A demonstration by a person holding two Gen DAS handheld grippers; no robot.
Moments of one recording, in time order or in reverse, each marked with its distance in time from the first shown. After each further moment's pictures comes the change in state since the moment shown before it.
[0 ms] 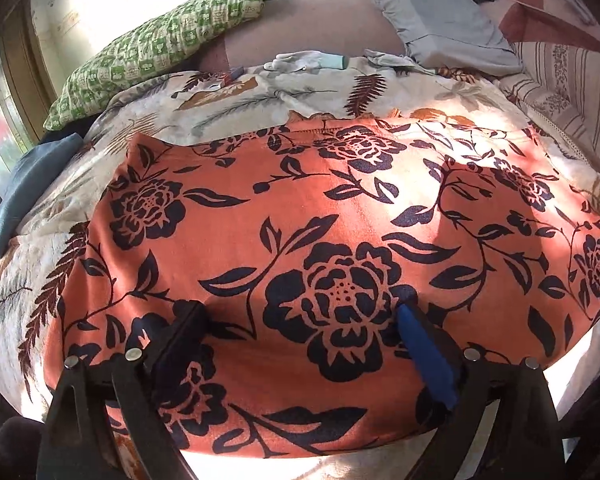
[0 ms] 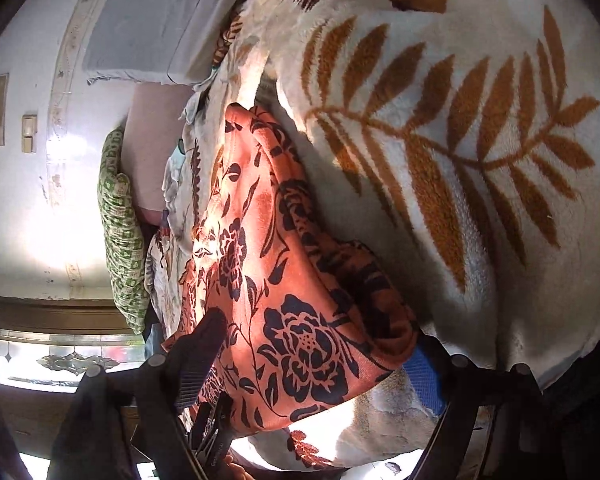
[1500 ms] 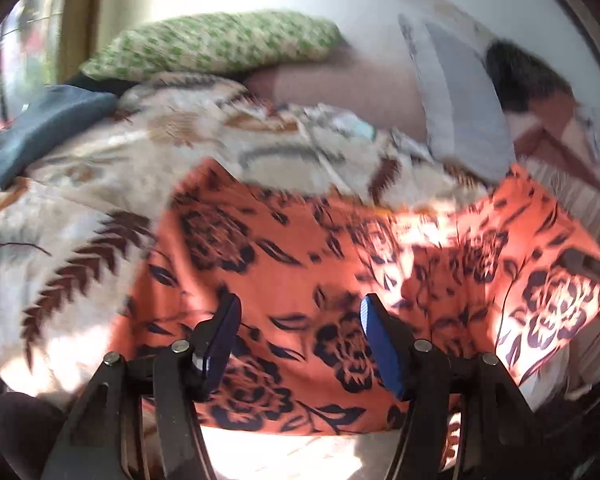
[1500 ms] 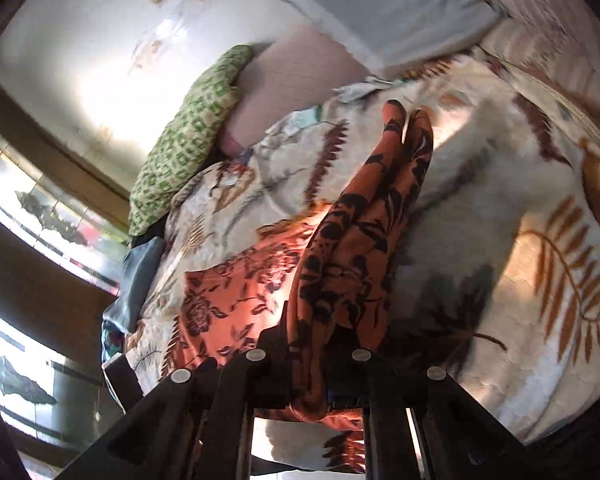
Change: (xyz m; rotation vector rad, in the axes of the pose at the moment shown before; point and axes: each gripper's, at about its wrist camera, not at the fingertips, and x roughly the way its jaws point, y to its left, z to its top) left arm -0.080 0.102 0.014 -0.358 -0.168 -0.128; right arm -0.011 0.186 -0.071 -0.660 -0.027 -0.024
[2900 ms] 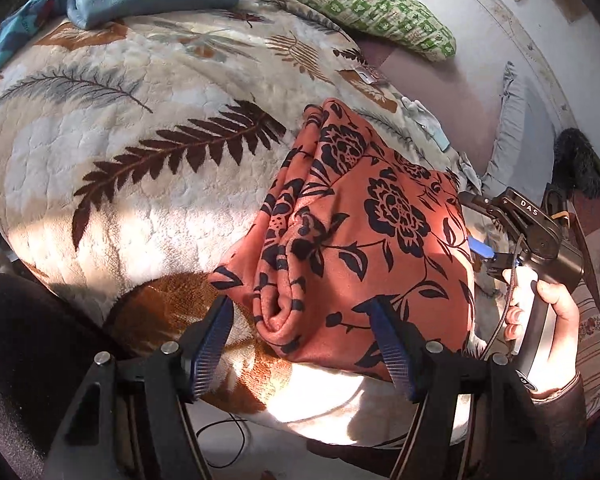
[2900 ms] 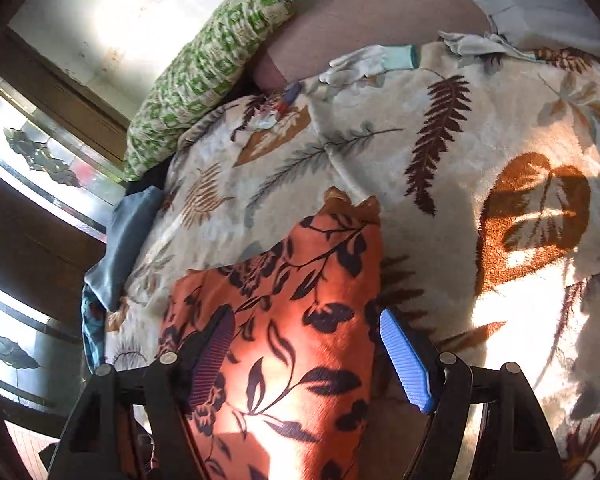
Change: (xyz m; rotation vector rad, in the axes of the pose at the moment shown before) left arm 0.005 0.092 -0.043 -0.364 0.249 -0.019; right arm 0.201 0.055 0.051 -0.100 0.242 -0.010
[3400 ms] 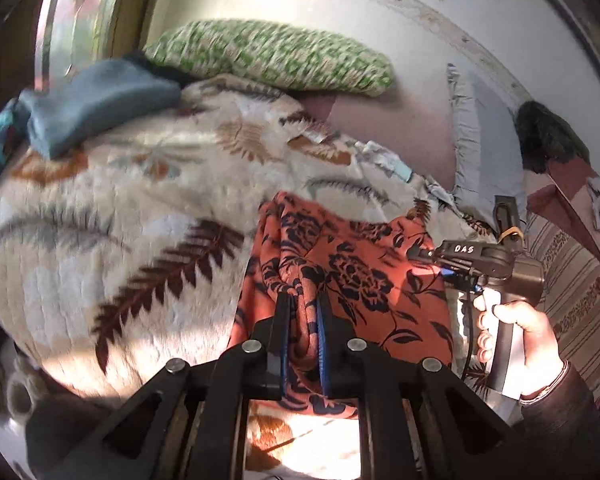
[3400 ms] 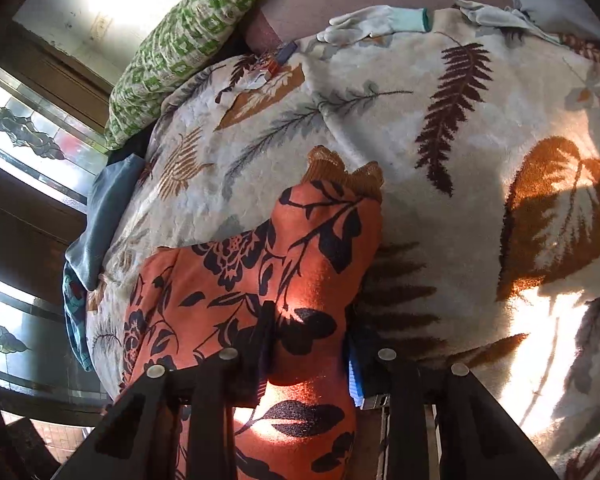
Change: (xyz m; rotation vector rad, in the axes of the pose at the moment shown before) left arm -0.052 -0.048 0.039 0.313 -0.241 -0.008; right arm 0.027 -0.002 -0.001 -0.055 0.057 -0.022
